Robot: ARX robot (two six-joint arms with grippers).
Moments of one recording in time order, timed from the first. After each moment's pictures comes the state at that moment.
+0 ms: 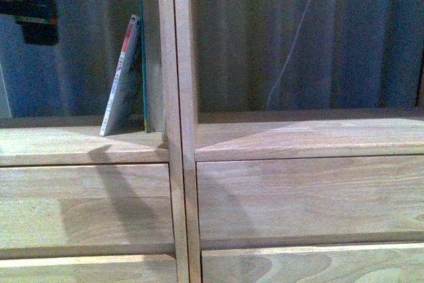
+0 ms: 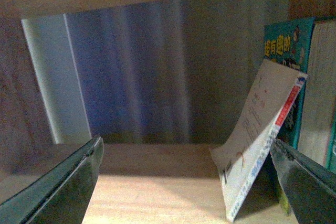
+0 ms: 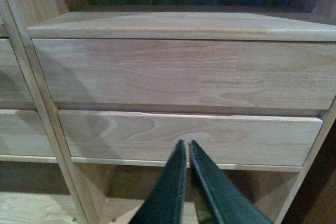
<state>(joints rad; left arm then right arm) -0.17 1.42 0.92 0.81 -0.26 0.19 0.00 0.01 0.01 0.00 0.00 0.00</state>
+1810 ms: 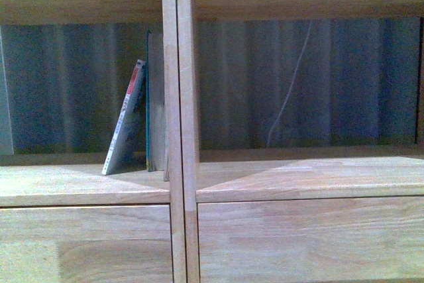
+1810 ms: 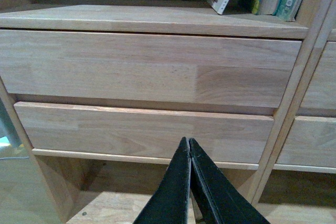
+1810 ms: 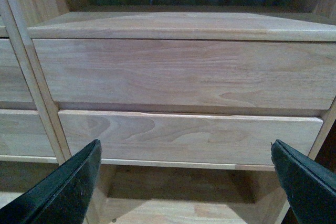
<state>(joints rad) -0.01 0.01 0.01 0.00 -0.01 0.00 0.00 0.01 0.01 0.00 0.00 0.00</state>
